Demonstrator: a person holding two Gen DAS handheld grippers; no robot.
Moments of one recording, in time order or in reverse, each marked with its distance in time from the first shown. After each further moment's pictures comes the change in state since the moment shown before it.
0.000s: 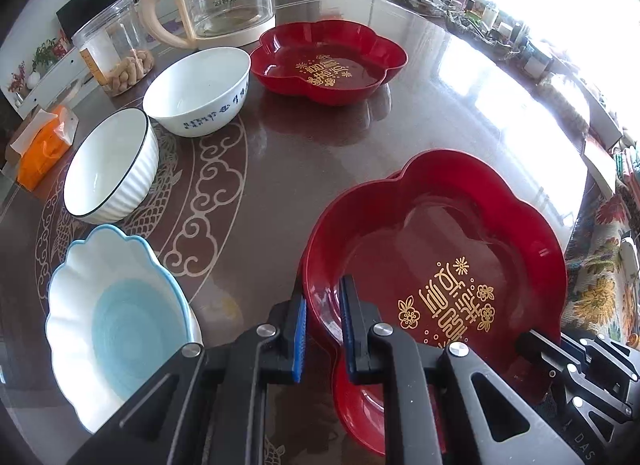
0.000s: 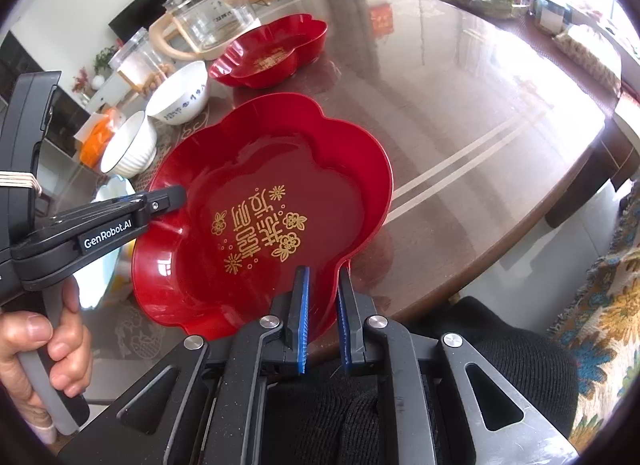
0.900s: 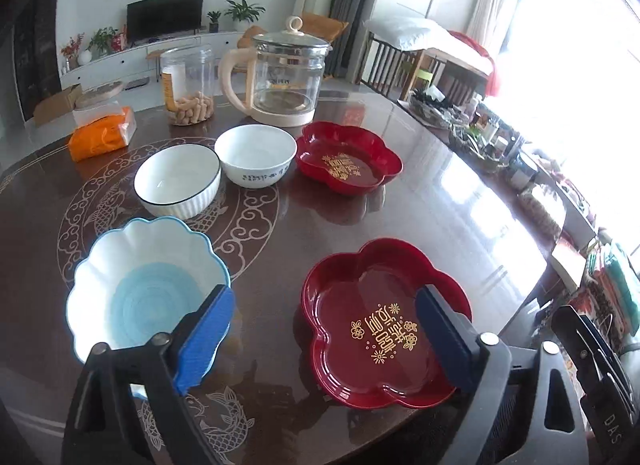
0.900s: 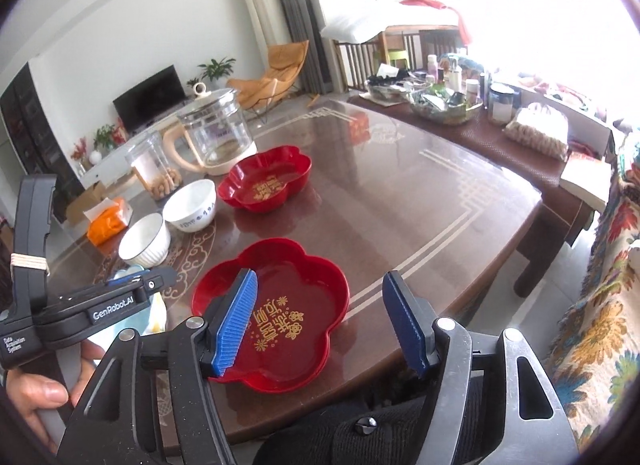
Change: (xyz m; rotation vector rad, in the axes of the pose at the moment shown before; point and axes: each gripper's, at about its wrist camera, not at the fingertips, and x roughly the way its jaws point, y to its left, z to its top) left arm -0.098 0.016 -0.057 -0.259 -0.394 -0.045; right arm -0.097 0.015 -0.022 0.031 -0.496 -0.116
